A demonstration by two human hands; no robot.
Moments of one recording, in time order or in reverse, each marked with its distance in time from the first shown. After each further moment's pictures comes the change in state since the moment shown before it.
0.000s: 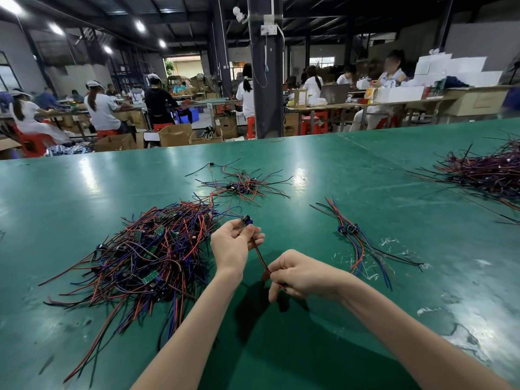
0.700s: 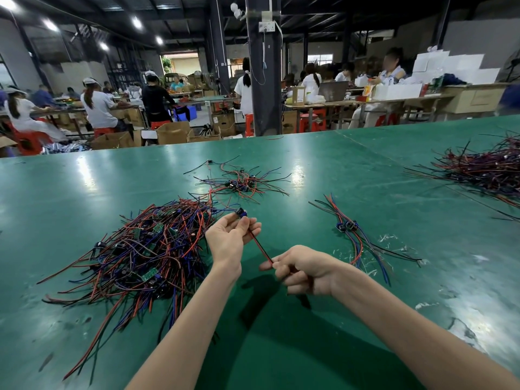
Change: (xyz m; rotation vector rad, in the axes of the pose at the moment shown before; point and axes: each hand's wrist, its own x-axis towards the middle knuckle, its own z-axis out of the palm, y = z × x) left_hand -0.002 0.011 0.002 -0.209 0.032 -0.040; right_hand 0.008 0.003 -0.006 0.693 -0.044 0.273
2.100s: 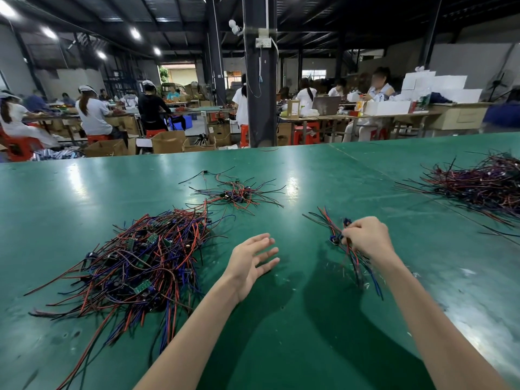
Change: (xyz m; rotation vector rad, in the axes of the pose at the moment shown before) left_hand -0.008 -0.015 0.005 0.013 -0.346 -0.422; right_hand -0.033 -0.033 -0.111 -0.679 1.113 -0.328
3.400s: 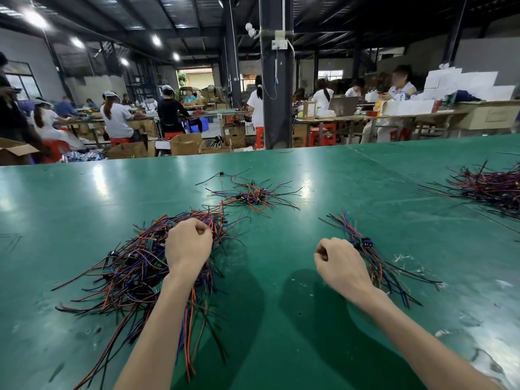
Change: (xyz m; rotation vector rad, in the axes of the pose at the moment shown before) left_hand -0.023 0.084 -0.066 1.309 0.805 0.436; right_hand -0.048 -0.023 0.068 -0.355 0.002 -0.440
